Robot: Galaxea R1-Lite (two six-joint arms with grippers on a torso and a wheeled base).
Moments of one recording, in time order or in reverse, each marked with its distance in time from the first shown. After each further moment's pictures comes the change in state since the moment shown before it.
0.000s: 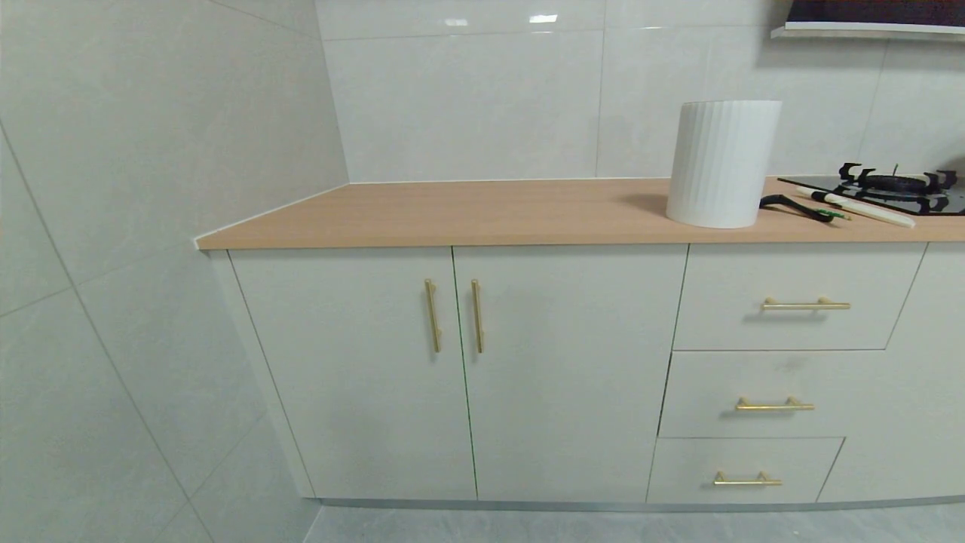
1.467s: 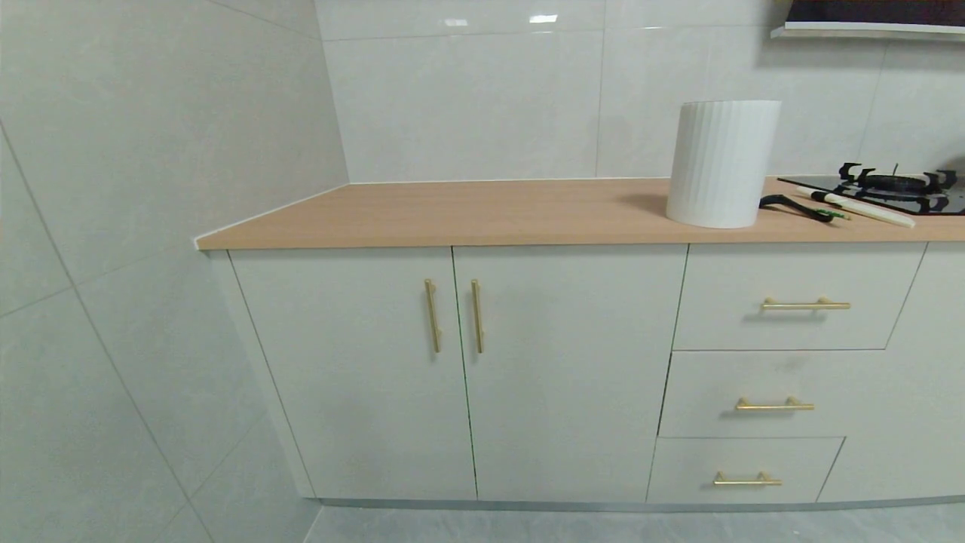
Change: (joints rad) left arm -0.003 0.008 -0.352 0.266 0.104 -0.050; right arm 0.003 0.013 -0.187 0.110 -0.260 0.038
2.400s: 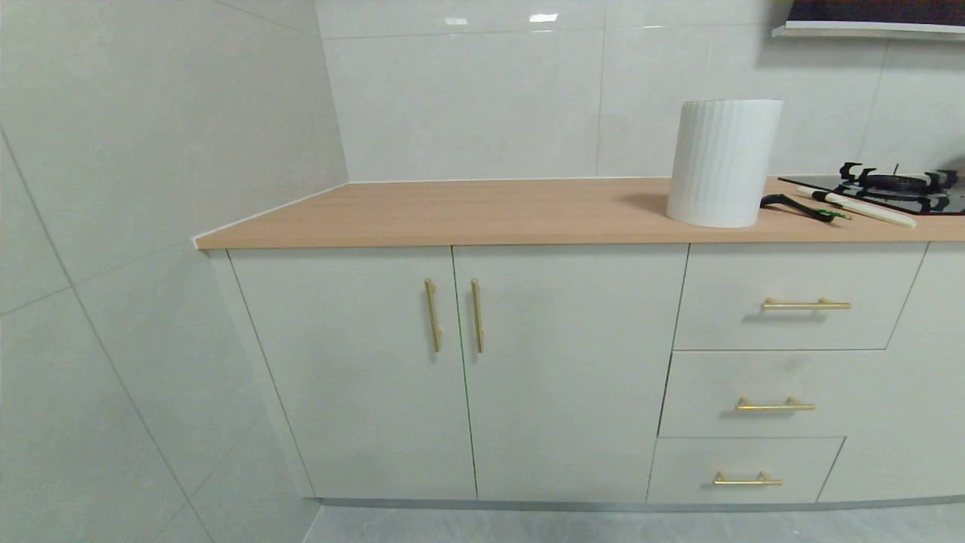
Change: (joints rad) left arm -0.287 0.366 -0.271 0.047 -0.084 -0.216; right arm 0.361 0.744 -0.314 -0.369 -0.013 0.222
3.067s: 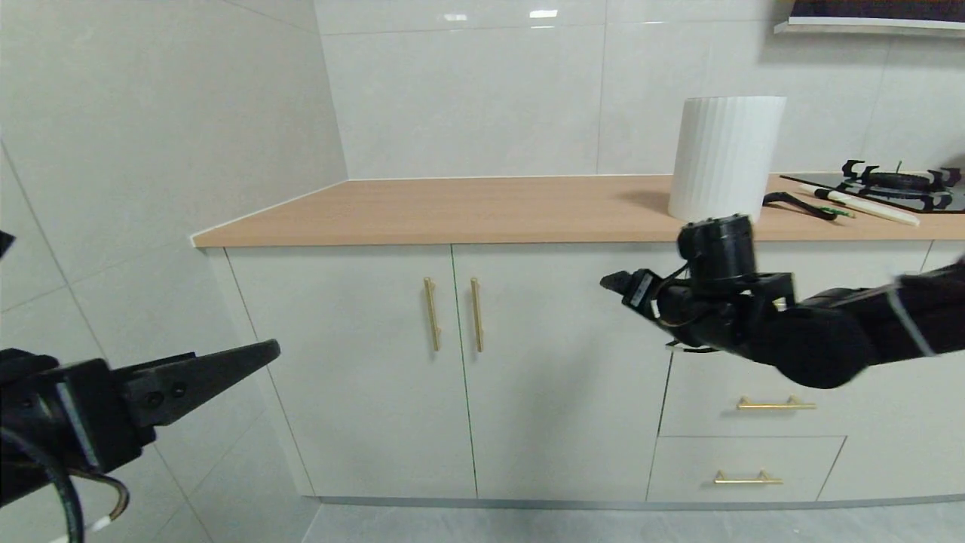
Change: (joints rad) left arm -0.114 0.610 -0.065 -0.342 -0.005 -0.116; right arm 0.124 1.151 -0.609 -0.159 0.024 0.479
